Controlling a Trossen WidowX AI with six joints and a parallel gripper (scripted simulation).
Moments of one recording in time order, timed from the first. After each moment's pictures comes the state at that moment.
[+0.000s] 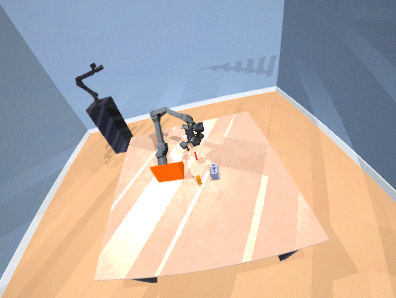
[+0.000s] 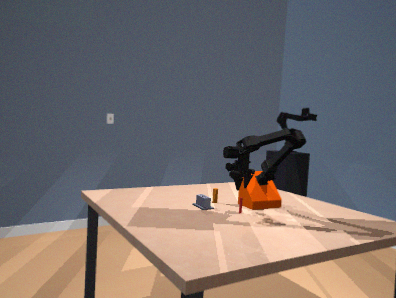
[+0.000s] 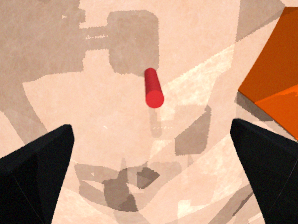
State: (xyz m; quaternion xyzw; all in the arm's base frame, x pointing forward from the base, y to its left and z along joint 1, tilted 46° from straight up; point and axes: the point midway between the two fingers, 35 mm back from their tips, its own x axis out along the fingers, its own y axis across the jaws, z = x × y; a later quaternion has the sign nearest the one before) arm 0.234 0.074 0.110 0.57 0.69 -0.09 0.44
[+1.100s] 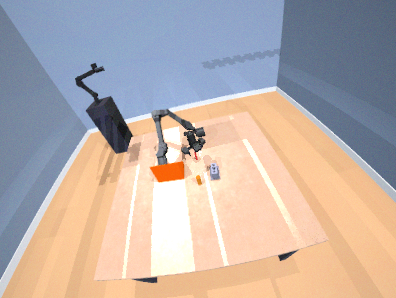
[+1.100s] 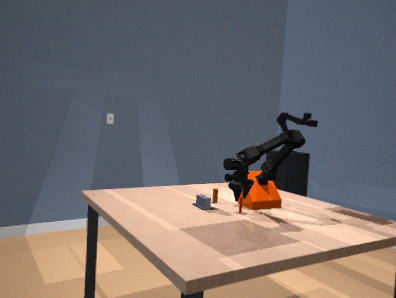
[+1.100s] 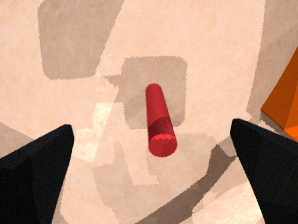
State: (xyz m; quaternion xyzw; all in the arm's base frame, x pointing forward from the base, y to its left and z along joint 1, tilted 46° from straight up) arm 0.236 0.113 0.070 0.57 0.69 -0.09 0.44
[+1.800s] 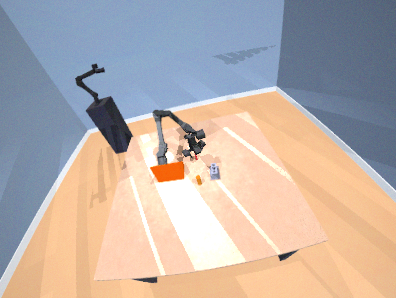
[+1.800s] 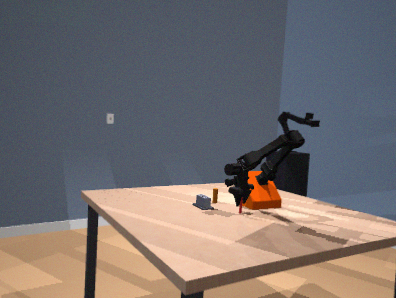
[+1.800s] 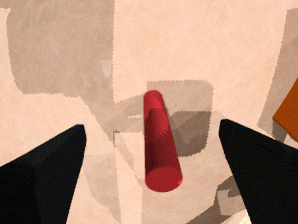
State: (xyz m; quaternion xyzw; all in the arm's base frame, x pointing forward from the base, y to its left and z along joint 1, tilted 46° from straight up) arm 0.234 0.132 0.053 0.57 0.69 -0.09 0.43
